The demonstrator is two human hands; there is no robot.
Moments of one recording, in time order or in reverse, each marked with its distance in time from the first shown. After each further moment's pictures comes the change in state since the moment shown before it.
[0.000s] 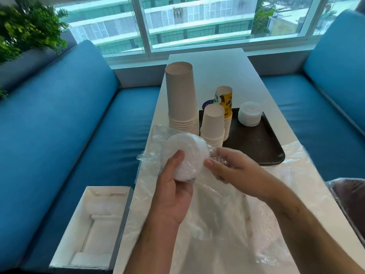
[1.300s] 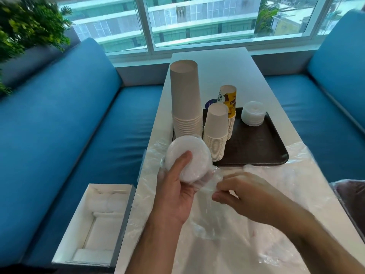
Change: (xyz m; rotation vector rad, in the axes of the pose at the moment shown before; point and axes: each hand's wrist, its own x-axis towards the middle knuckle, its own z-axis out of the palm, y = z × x) left_hand -0.005 0.003 0.002 0.101 0.090 -0.033; right_hand -0.022 0.021 0.008 -0.749 -0.087 -0.194
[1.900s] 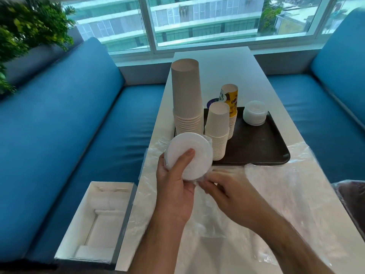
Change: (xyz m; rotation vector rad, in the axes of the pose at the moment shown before) left_hand -0.002 -0.006 0.002 0.076 0.070 0.149; right_hand 0.008 -0.023 0.028 0.372 0.326 -0.101
